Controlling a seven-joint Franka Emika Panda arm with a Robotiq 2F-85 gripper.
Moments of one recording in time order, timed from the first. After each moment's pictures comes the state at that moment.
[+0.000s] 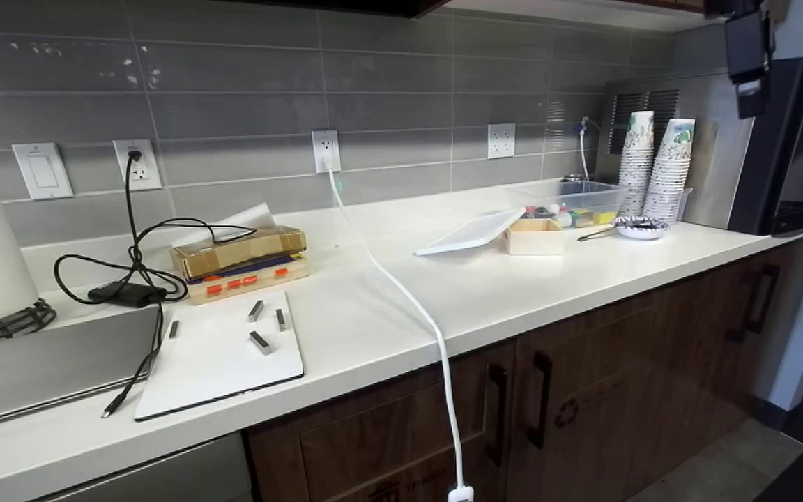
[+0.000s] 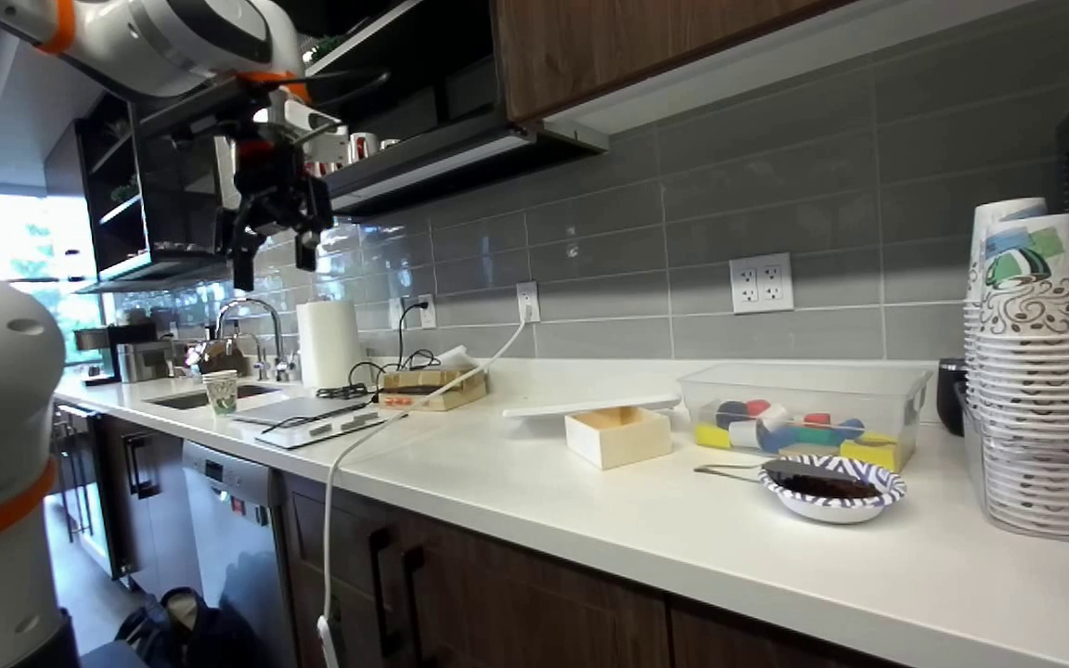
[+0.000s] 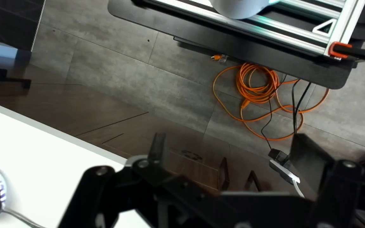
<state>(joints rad) 0.17 -0.75 0.12 -2.41 -0.09 1.45 -0.07</state>
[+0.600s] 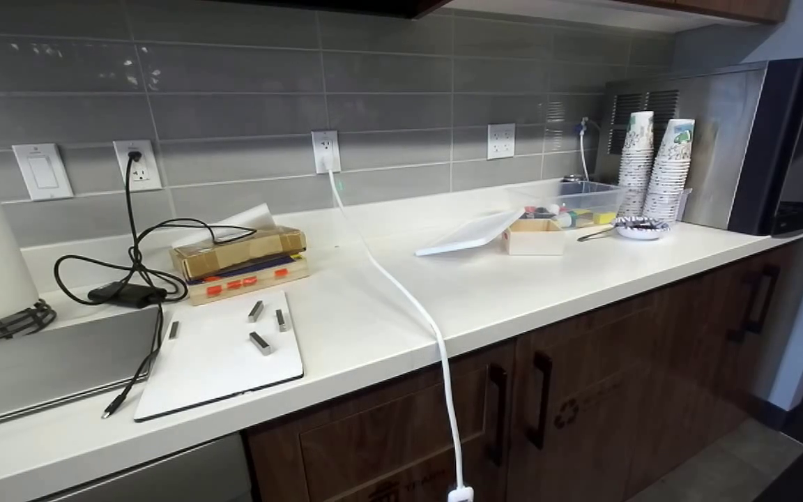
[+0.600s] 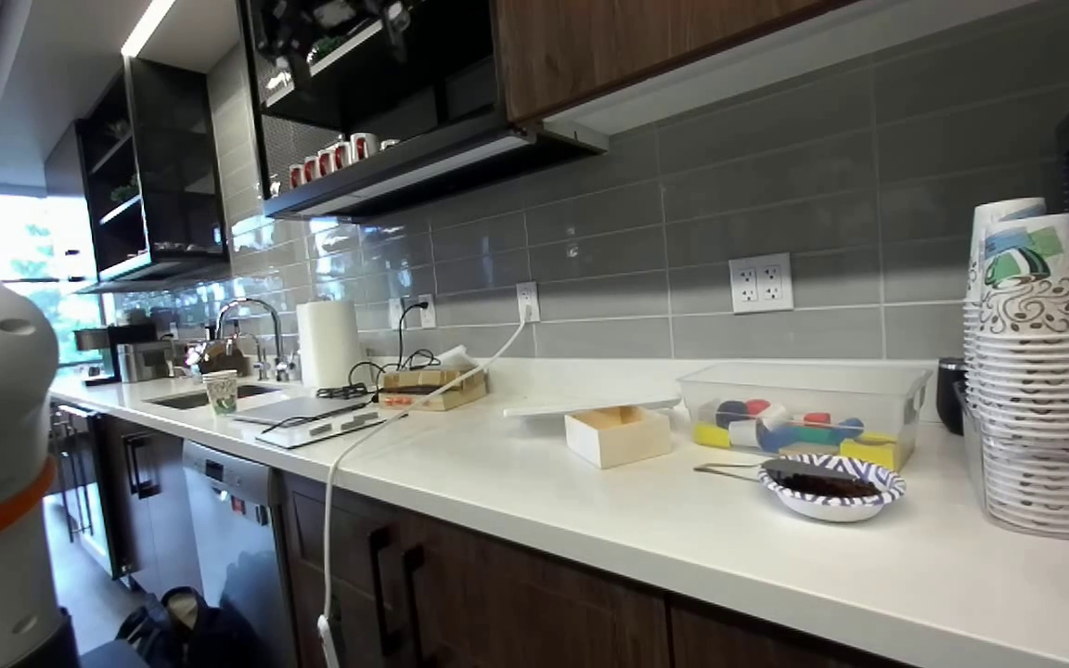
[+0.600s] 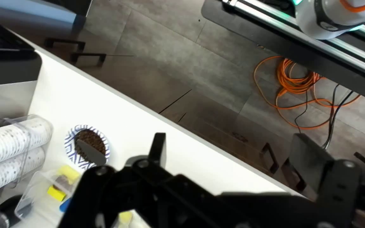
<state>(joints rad) 0.14 -0.82 -0.18 -2.07 -0.39 1.29 -0.54</state>
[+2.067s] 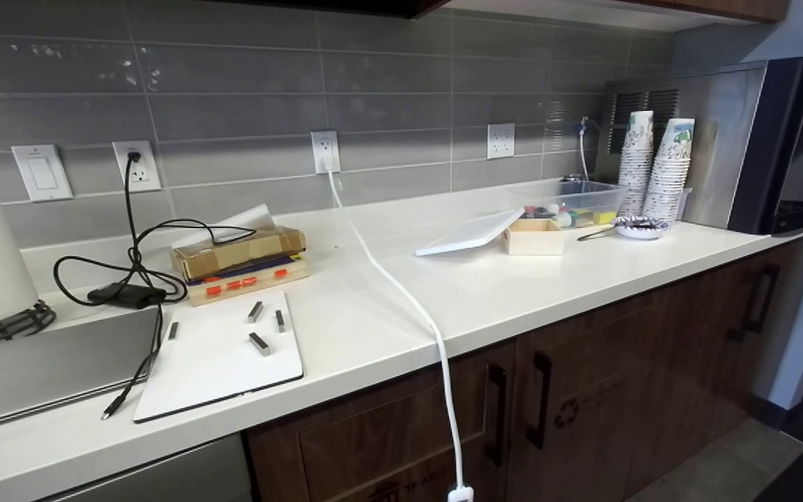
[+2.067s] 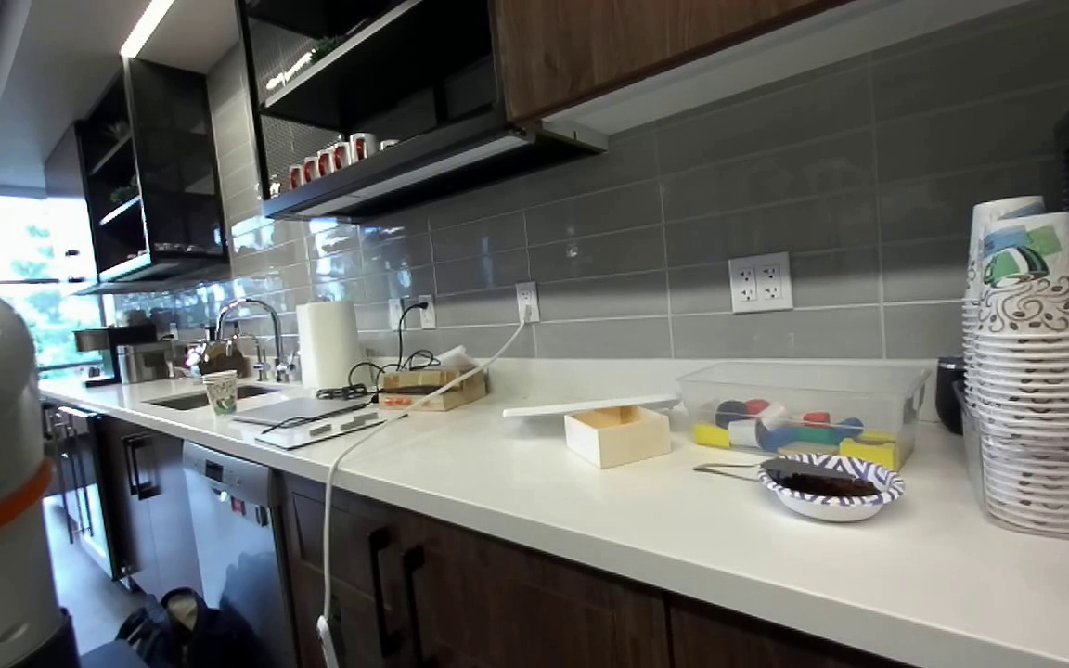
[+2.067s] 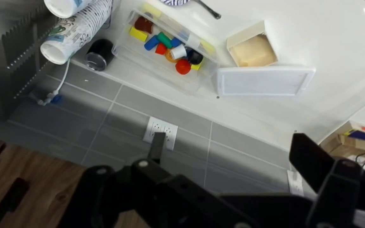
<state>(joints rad) 0.01 -0.02 -0.78 -1.07 0.39 1.45 -1.06</state>
